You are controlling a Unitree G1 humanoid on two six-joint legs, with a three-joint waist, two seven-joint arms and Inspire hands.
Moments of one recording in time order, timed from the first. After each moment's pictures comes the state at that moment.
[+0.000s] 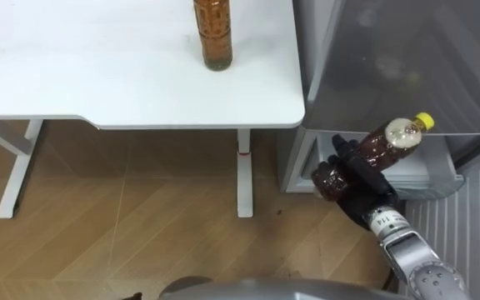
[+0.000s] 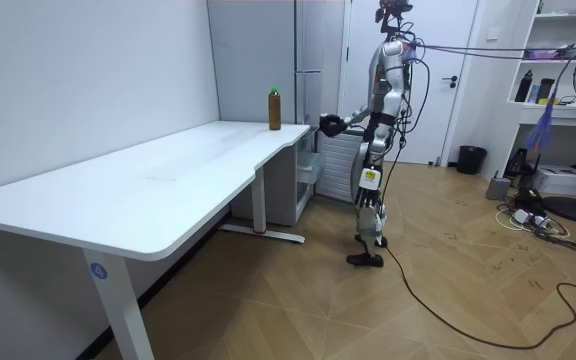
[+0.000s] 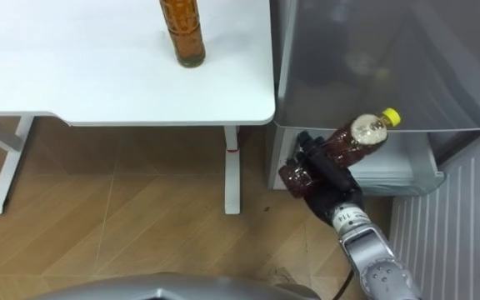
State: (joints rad) left arm 0.25 0.22 -0.12 1.08 0.05 0.13 -0.07; right arm 0.22 -0.30 0.13 0.45 1.39 0.11 0.19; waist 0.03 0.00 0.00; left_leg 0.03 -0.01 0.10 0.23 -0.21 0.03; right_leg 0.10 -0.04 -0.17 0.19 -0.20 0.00
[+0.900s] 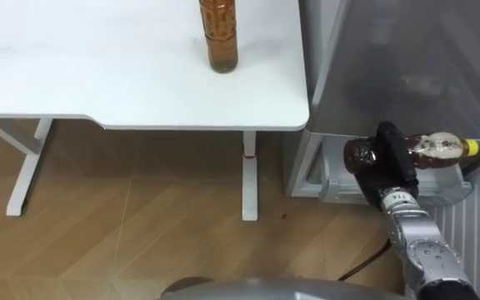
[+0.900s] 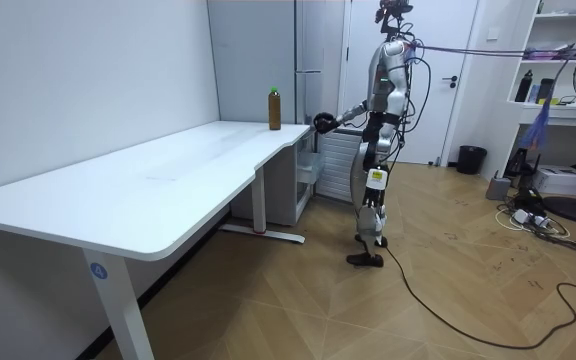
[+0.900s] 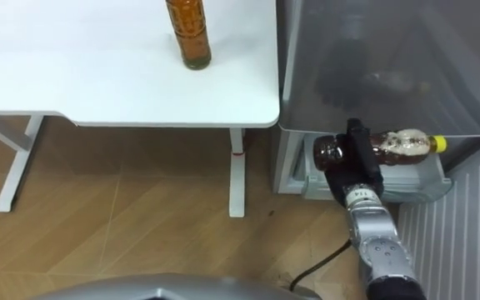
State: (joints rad) left arm 0.30 0.21 -0.11 1.07 0.06 0.15 -0.10; right arm 0.10 -0.24 0.04 0.49 1.65 -0.04 -0.03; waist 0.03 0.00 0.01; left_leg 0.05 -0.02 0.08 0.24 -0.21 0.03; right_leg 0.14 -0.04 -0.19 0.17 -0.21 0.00
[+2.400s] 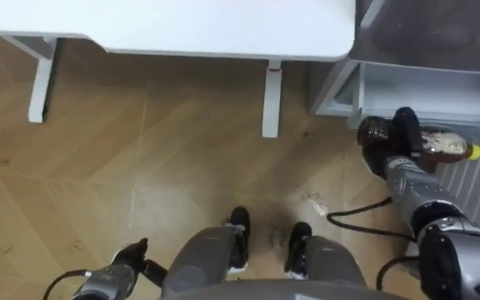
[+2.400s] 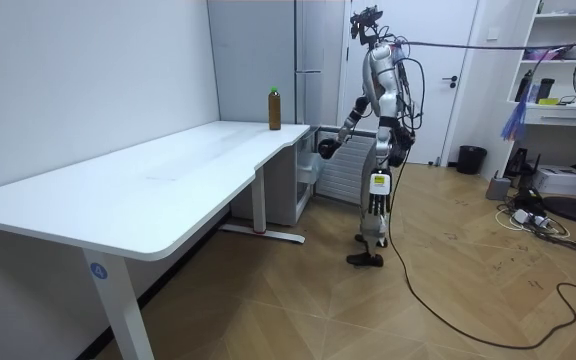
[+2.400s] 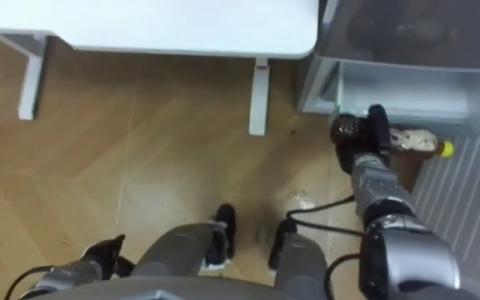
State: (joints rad) left arm -0.02 0.23 -0.16 1.13 0.03 0.11 -0.03; right arm -0.45 -0.29 -0.18 1.18 1.69 -0.02 -0.05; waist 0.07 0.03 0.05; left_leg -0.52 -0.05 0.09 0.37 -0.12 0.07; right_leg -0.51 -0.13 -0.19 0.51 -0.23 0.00
